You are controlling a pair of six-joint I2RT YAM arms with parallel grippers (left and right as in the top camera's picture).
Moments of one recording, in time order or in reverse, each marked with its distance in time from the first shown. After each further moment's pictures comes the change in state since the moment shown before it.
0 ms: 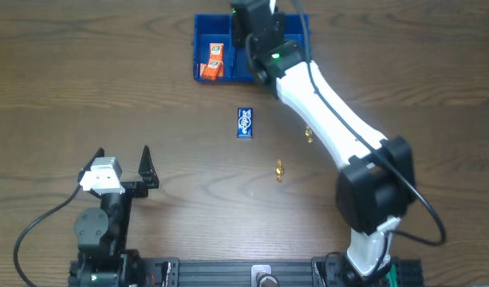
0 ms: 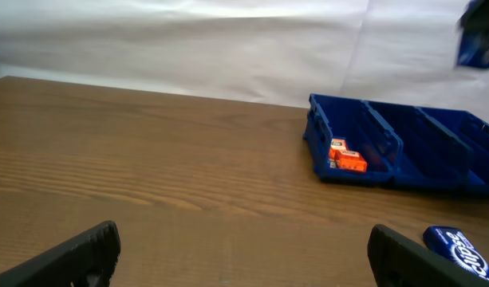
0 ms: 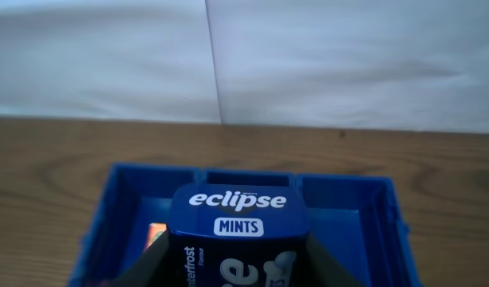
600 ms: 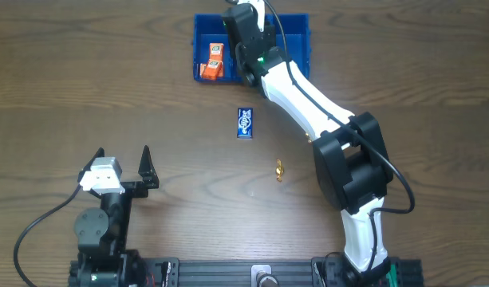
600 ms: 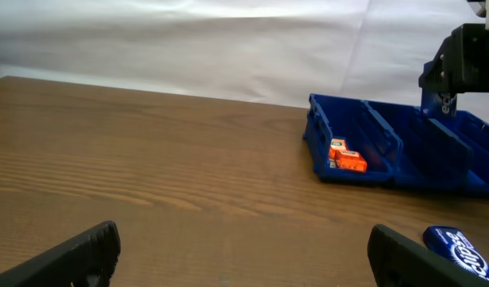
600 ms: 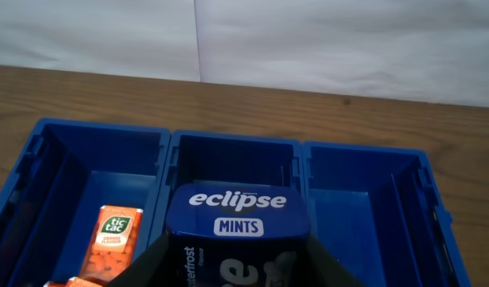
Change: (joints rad) left arm 0.000 0.000 0.000 0.000 0.000 0.000; right arm 0.000 0.140 -0.001 0.063 0.042 -0.028
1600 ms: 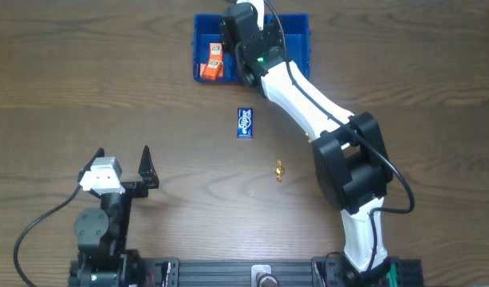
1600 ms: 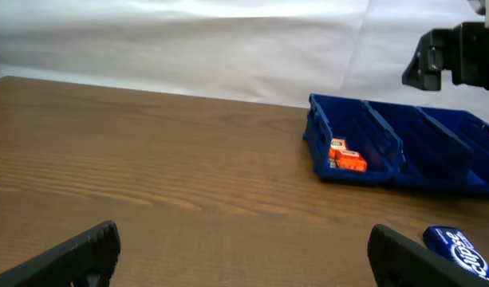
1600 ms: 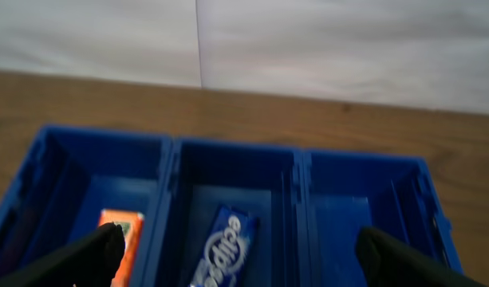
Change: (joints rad) left arm 0.000 0.000 0.000 0.000 0.000 0.000; right arm 0.004 -0.005 0.000 -0.011 0.001 -0.010
